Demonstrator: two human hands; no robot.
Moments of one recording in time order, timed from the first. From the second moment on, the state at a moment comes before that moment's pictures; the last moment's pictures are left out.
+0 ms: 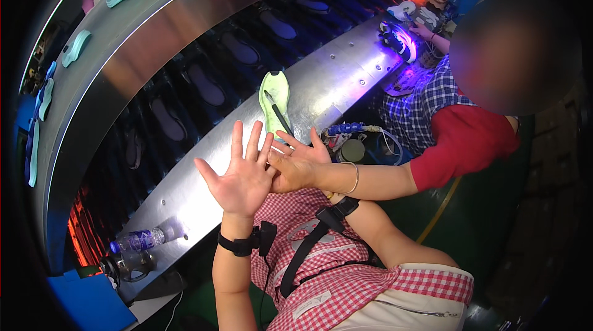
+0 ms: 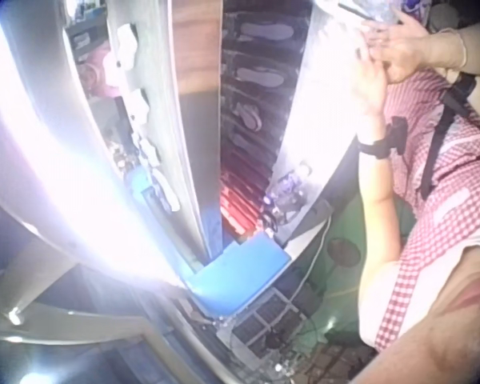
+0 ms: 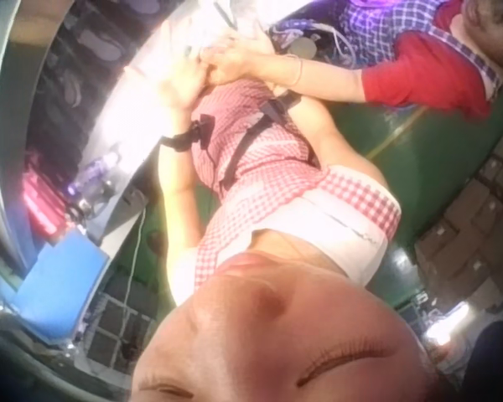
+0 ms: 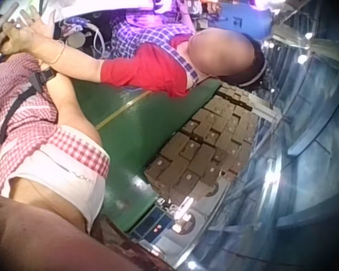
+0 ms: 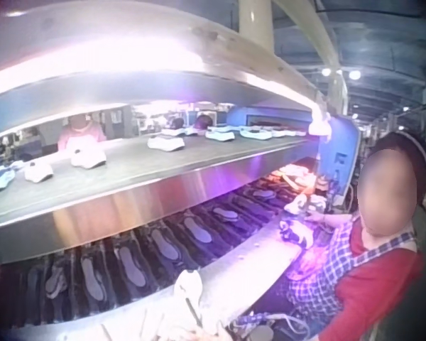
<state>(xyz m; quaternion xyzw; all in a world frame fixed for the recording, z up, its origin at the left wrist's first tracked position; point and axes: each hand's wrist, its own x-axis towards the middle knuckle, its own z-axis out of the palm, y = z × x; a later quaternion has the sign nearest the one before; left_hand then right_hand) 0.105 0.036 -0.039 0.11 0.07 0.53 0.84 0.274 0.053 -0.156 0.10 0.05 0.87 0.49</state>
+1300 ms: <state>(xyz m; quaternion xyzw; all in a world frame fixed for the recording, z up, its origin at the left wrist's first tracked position) 0.061 0.015 -0.037 0.09 0.01 0.61 0.79 0.300 0.030 -0.156 -0.02 -0.16 0.88 0.45</state>
